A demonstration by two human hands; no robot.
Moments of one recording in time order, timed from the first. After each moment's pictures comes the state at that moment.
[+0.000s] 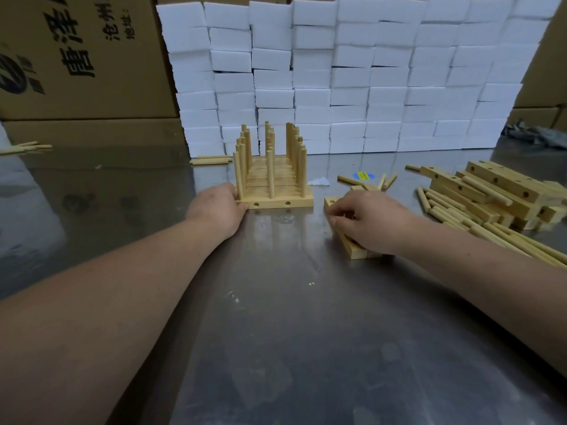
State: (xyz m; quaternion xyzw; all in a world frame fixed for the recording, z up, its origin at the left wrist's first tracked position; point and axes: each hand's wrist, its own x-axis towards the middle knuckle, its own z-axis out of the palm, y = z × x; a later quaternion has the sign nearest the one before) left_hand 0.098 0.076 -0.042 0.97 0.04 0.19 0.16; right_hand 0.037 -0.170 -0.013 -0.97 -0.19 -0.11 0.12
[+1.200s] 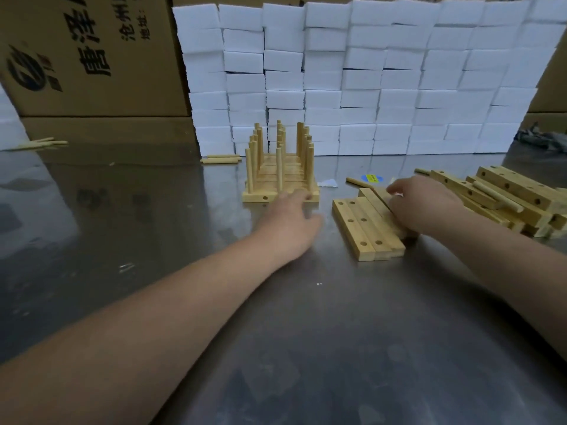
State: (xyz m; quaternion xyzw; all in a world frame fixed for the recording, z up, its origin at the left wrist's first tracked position) left_hand 0.036 -0.005 -0.033 0.93 -0.07 0.12 0.34; right_hand 0.064 -0.210 -0.005 -0.99 0.06 -0.12 0.09
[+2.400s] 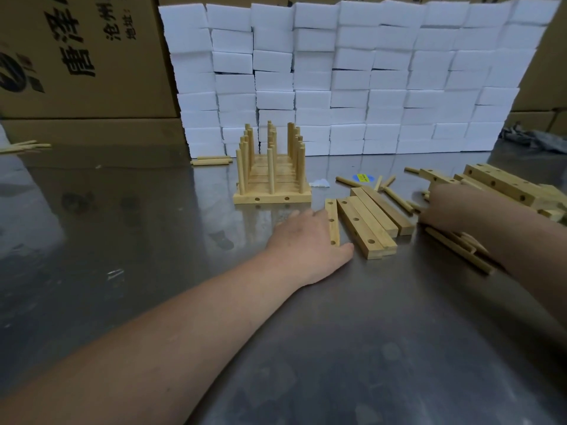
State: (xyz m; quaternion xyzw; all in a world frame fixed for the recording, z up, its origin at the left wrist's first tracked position) left_hand 0.019 -0.035 -0.037 0.97 -0.14 0.10 0.16; right_hand 0.059 -0.258 0.002 -0.99 0.12 0.00 -0.07
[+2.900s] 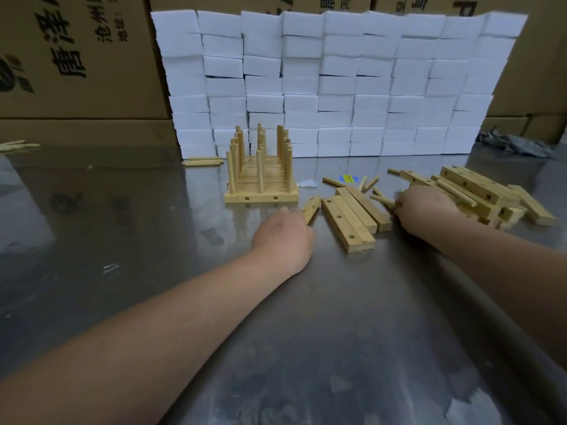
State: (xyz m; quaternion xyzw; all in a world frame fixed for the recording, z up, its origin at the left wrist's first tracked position) left_hand 0.016 -0.035 -0.033 0.98 -0.06 0.13 0.17; right_hand 0.053 -0.244 -0.007 -0.99 0.14 -0.06 -0.07
